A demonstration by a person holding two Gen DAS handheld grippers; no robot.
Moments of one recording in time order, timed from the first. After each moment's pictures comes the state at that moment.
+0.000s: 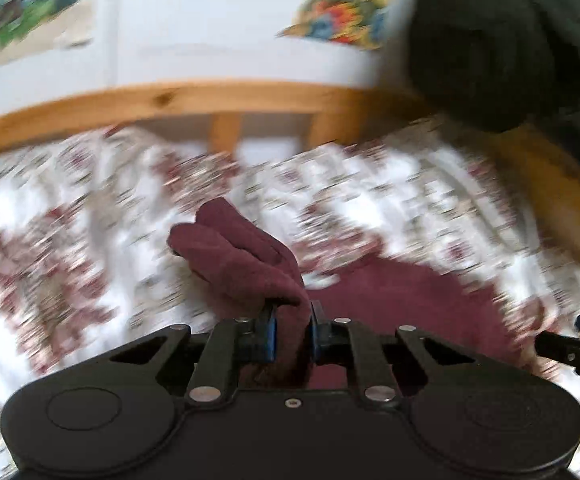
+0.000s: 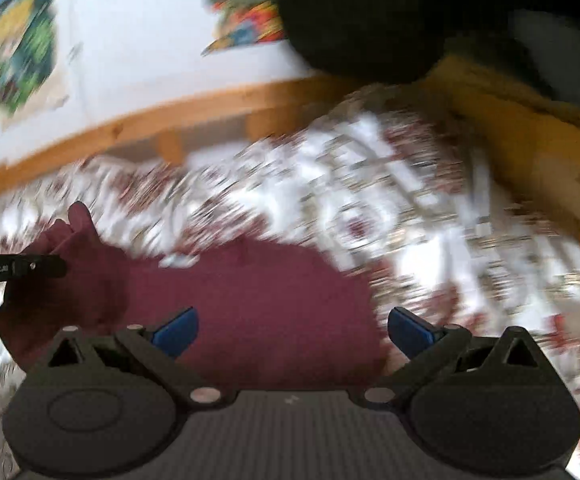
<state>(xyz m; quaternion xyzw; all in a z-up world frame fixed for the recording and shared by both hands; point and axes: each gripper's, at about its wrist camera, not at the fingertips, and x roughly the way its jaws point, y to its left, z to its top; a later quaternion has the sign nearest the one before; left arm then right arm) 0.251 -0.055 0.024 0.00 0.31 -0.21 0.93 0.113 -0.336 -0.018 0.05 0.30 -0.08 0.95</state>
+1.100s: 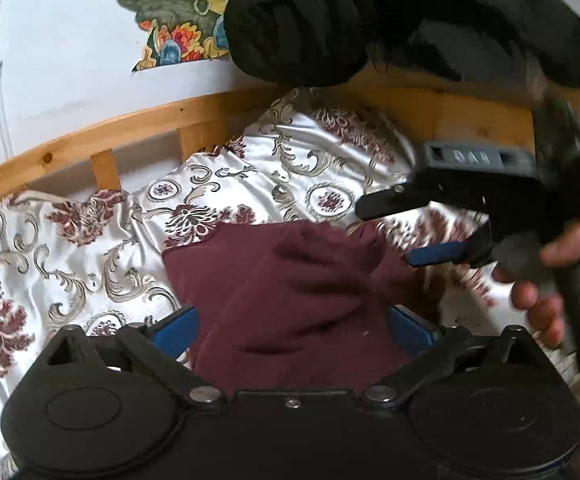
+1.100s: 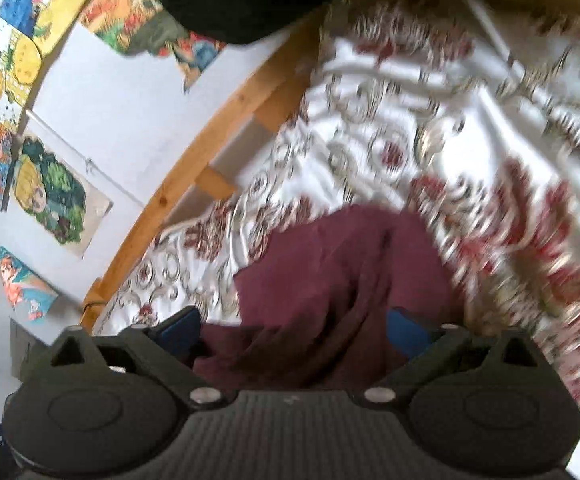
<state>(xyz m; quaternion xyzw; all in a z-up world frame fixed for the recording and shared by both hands) 0.151 -0.117 -0.031 0.13 0.23 -0.31 0.91 0.144 -0.417 -0.085 0.35 0.30 0.08 0.89</state>
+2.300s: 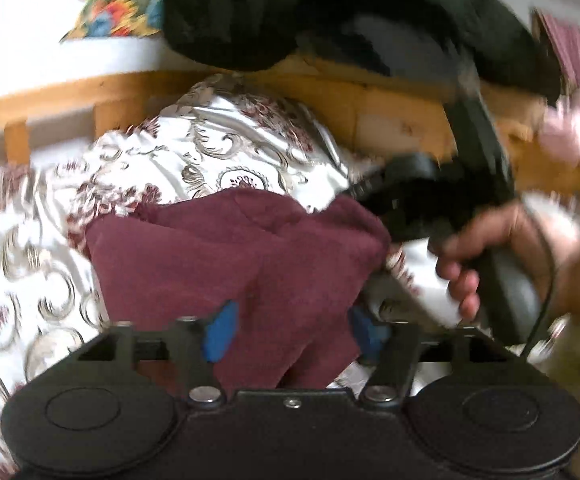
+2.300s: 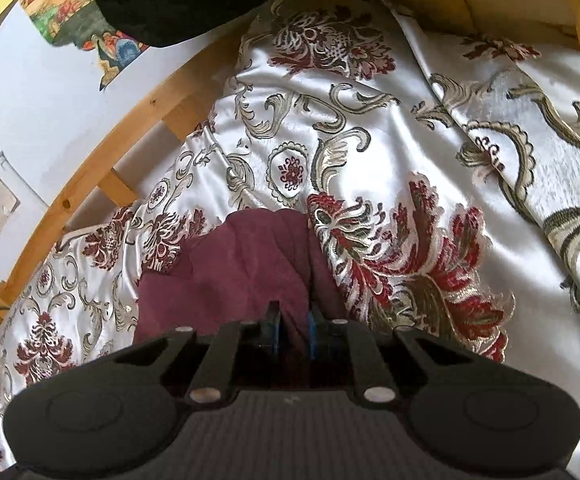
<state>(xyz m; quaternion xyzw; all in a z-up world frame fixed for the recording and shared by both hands) 0.166 -0.114 -0.068 0.04 0.25 -0.45 0.86 0.152 -0.432 -0.103 0.29 0.32 -0.06 0.90</state>
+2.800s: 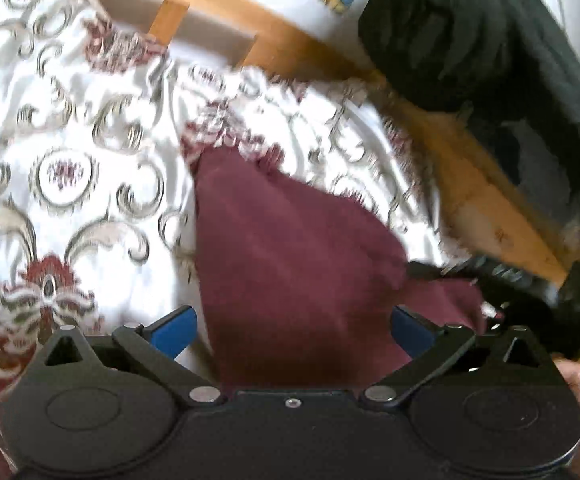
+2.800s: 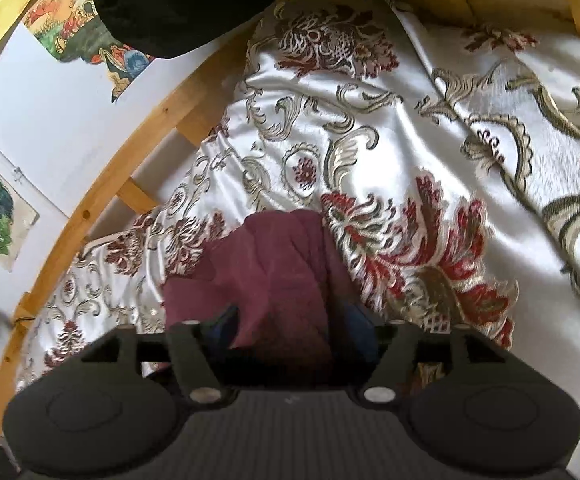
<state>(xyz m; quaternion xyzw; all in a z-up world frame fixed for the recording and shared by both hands) 0.218 -0.074 -0.090 -0.17 0.36 -0.31 0.86 0.143 -0.435 -0.095 0.32 0.31 -0.03 0.89</state>
